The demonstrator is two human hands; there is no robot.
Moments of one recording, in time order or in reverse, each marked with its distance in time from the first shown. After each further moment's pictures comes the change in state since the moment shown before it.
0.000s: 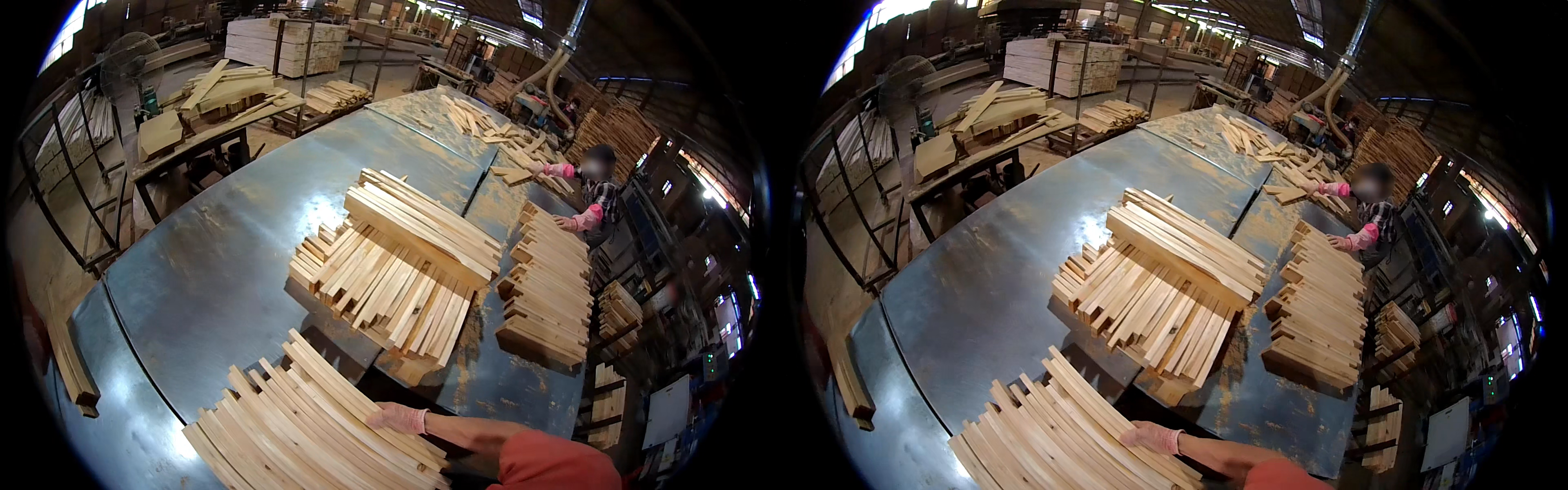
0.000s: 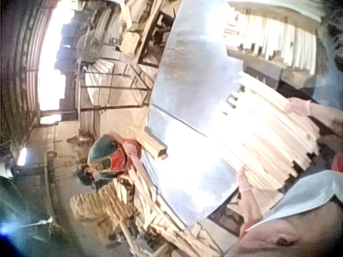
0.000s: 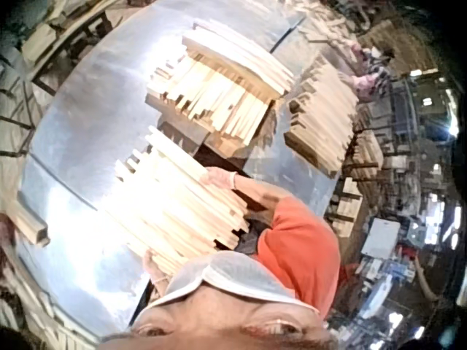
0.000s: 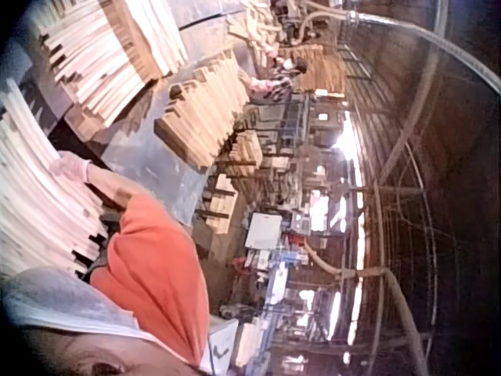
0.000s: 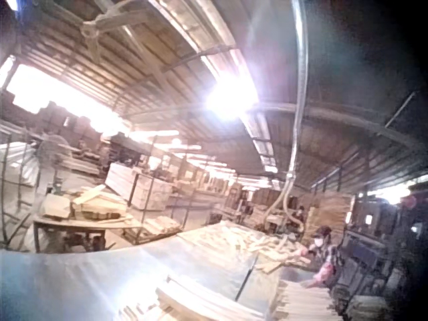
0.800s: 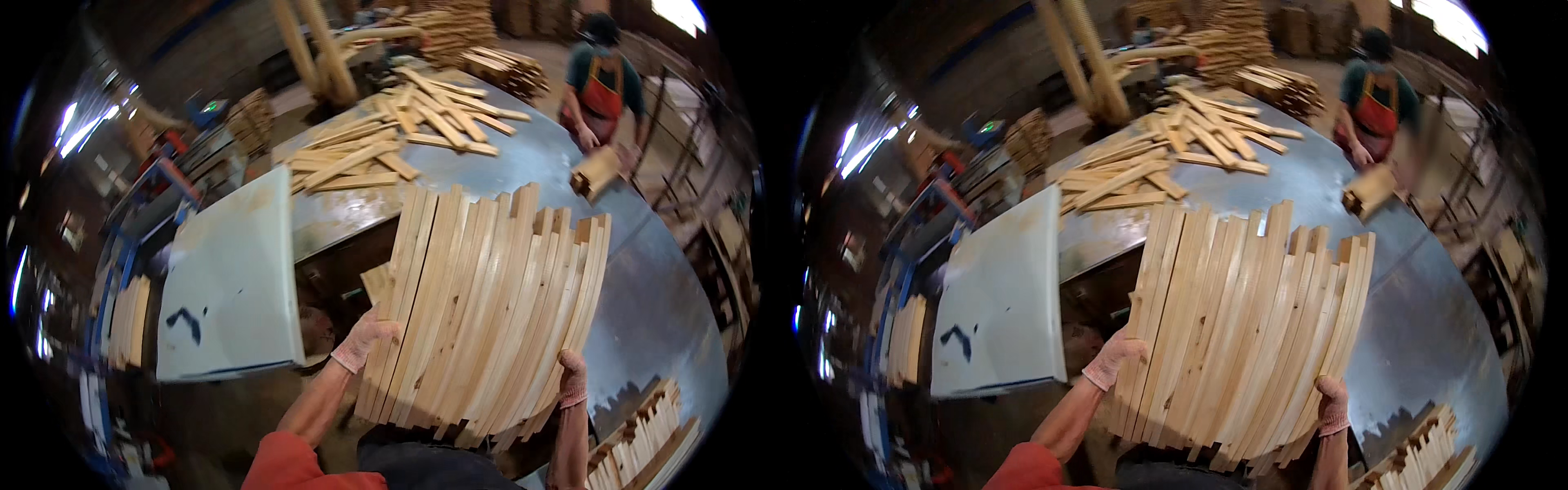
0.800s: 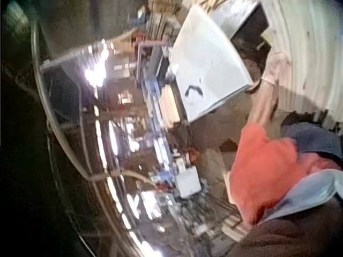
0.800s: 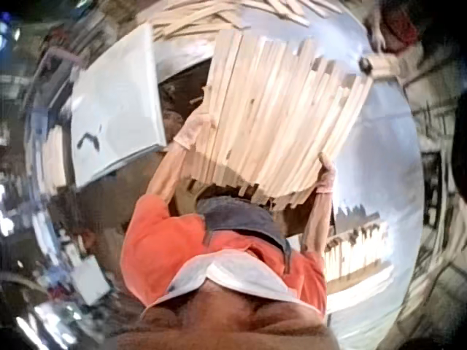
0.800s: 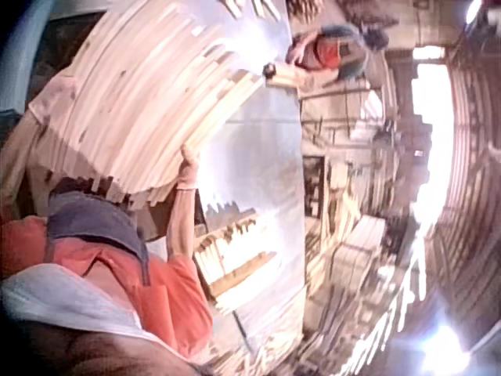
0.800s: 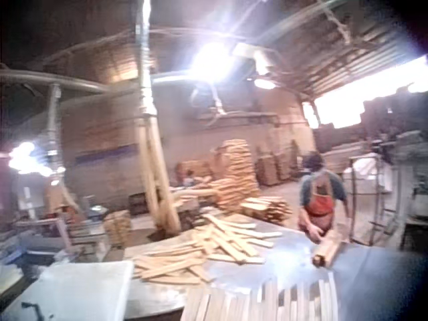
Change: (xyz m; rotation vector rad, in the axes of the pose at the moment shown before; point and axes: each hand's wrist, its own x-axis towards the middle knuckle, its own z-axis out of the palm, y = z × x) left_hand -0.420 -0.176 0.113 -0.538 0.694 0.784; right_hand -0.027 -0.048 0.183 -0.450 -0.918 0.011
